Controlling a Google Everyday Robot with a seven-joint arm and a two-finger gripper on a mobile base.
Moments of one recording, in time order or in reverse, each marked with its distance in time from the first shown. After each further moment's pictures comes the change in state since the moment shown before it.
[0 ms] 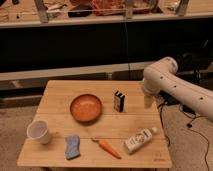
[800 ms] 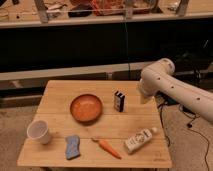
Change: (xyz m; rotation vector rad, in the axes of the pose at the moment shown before) arm -0.016 -0.002 0.007 0.008 -0.028 -0.032
